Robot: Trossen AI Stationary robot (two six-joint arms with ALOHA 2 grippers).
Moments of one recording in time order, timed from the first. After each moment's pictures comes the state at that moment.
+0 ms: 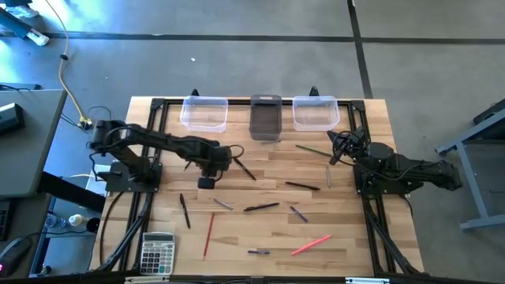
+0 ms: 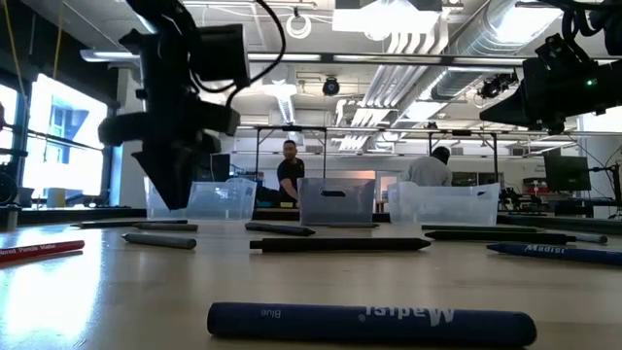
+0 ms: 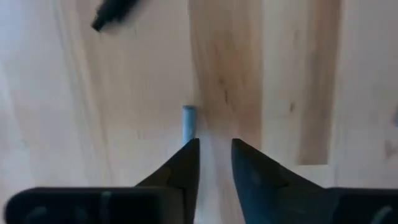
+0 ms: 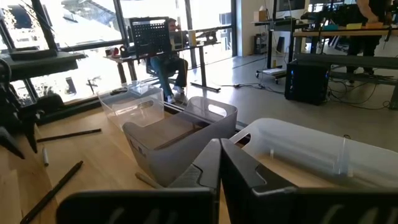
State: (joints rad) left arm 0.20 1.59 0.89 -0.73 -0.09 0.15; right arm -0.12 0.03 0.06 -0.09 0.61 0.12
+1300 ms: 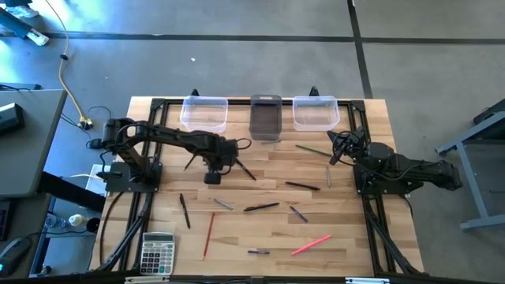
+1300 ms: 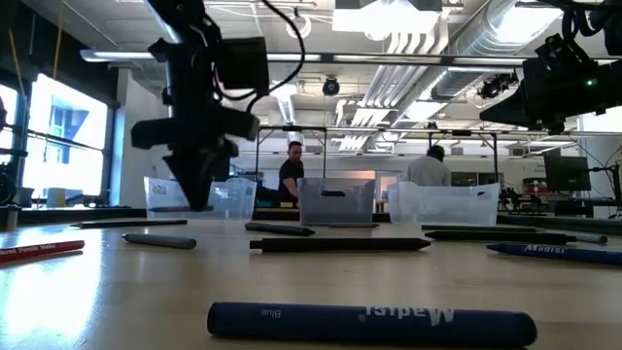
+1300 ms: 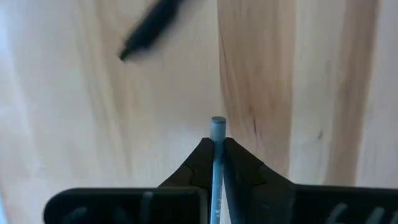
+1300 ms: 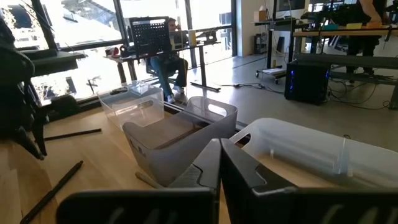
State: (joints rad) left arm 0.26 1.67 1.00 -0.76 -0.05 0.22; right arm -0.12 0.03 0.06 -0.09 0.61 0.12
